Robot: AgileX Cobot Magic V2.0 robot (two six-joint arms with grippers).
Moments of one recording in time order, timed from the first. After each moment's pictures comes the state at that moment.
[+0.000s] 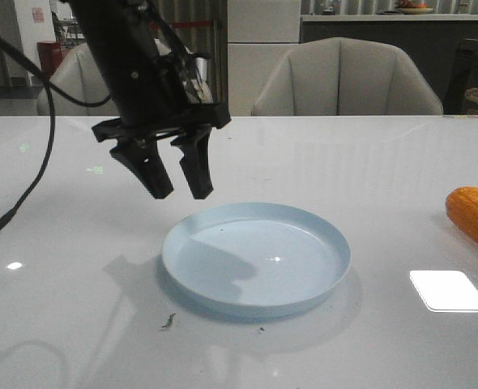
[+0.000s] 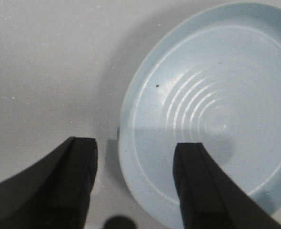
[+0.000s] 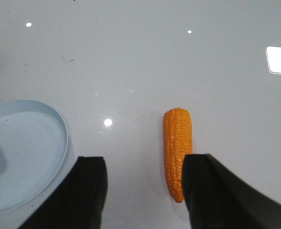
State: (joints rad) left arm -0.47 2.12 -1.79 -0.28 1.15 0.21; right arm 0.10 0.81 -0.63 0.06 0.42 -0.01
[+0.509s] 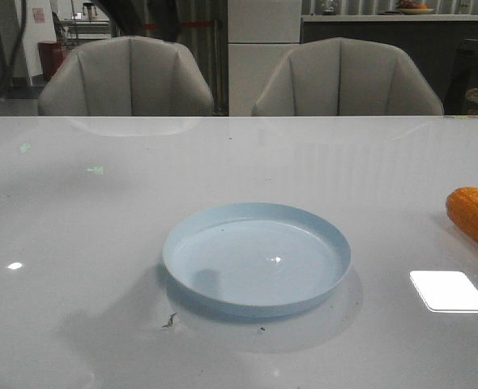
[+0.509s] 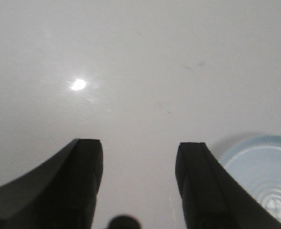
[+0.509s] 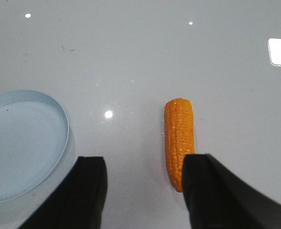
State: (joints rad) left arm -0.44 1.89 -1.94 0.06 1.00 0.09; right arm 0.10 0.81 -0.63 0.06 0.46 -0.01
